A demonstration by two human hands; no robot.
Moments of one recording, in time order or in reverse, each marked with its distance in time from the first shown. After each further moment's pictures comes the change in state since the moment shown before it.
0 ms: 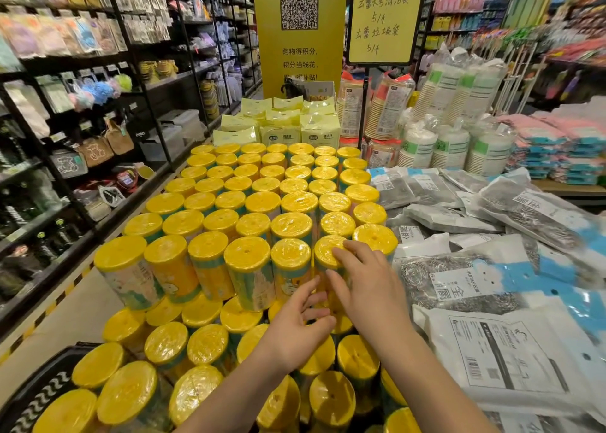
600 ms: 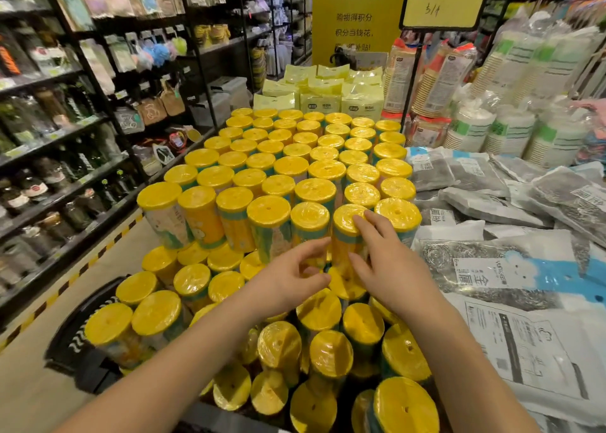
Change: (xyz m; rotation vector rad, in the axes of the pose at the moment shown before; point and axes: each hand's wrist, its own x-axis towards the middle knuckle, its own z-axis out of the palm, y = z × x) left_hand -0.021 0.029 -0.020 0.353 0.046 0.014; right_hand 0.003 0.013 -0.034 0.123 -0.454 -0.042
